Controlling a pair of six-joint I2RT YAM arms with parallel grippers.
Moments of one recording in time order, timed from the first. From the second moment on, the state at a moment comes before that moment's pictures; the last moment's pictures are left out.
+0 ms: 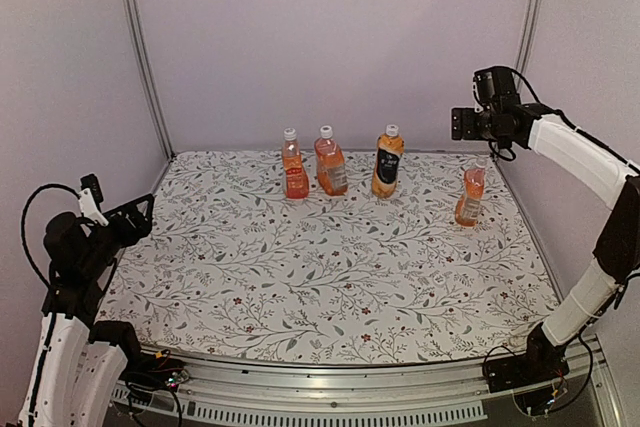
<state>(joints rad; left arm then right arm) 0.14 0.32 0.31 -0.09 0.27 -0.41 0.32 1.60 1.48 -0.48 0.49 0.17</state>
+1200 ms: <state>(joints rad) 0.15 0.37 0.31 -0.09 0.30 -0.39 0.50 2.24 2.21 -0.70 0.19 0.08</state>
